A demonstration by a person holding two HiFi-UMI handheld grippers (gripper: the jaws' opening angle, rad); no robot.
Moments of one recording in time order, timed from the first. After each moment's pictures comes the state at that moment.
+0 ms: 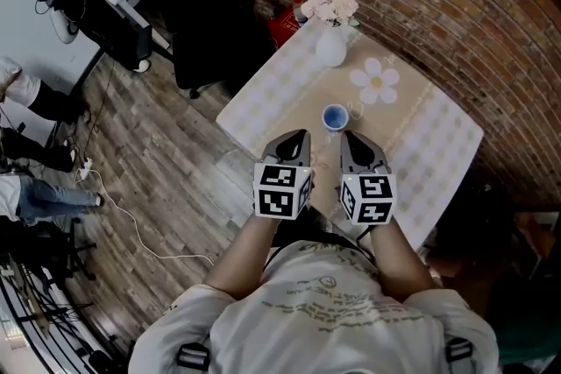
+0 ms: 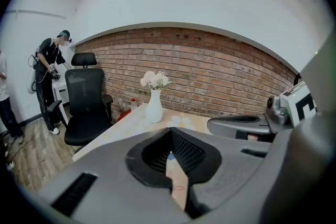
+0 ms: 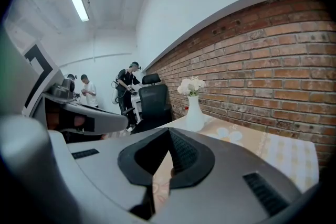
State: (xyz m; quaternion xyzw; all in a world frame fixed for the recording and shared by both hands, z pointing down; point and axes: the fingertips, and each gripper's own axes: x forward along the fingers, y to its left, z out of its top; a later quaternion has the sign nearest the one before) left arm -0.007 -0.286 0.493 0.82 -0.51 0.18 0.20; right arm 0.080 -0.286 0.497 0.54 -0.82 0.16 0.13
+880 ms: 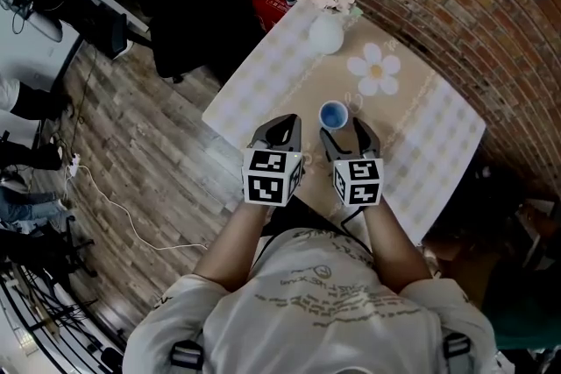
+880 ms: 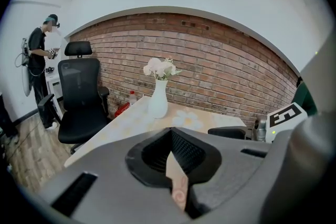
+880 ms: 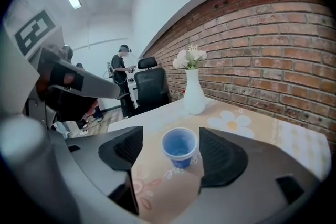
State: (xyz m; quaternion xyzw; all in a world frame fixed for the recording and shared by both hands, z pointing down) left arm -0.022 -0.351 0.541 0.82 -0.49 0.21 0.23; right arm 0.069 -0.343 0.598 0.52 -0.81 0.20 0.19
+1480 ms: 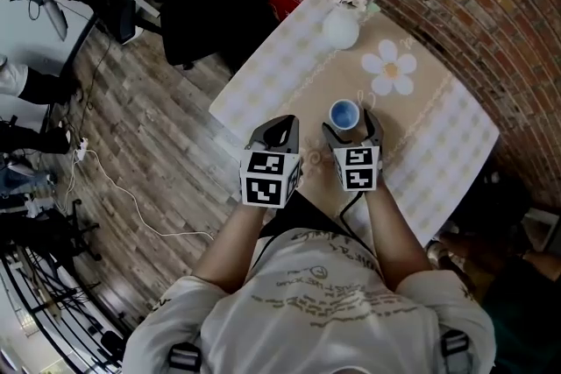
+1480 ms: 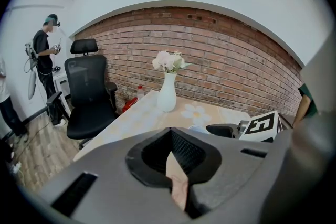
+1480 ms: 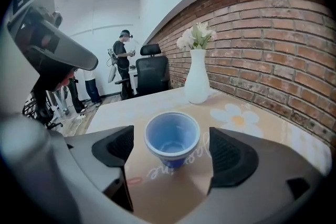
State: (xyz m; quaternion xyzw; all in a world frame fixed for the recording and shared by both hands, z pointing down) left arm -0.046 -0.351 0.560 0.79 -0.51 0.23 0.24; right arm 0.063 -0.370 0.660 0.51 -0.80 0.18 0.26
